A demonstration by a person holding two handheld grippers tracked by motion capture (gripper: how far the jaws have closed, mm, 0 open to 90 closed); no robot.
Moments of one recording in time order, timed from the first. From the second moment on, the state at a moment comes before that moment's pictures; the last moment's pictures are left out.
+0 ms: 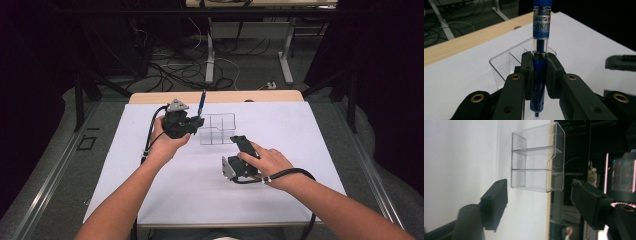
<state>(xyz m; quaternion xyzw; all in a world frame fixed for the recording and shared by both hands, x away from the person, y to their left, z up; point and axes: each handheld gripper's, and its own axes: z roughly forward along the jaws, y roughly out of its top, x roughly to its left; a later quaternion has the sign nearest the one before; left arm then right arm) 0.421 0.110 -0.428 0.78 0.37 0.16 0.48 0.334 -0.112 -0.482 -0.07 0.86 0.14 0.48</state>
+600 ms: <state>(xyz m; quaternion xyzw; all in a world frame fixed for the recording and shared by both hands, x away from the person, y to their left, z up) 0.454 0.095 -0.452 0.74 0.39 0.18 0.52 0.347 -0.124 -0.494 0.13 0.89 0.23 0.36</state>
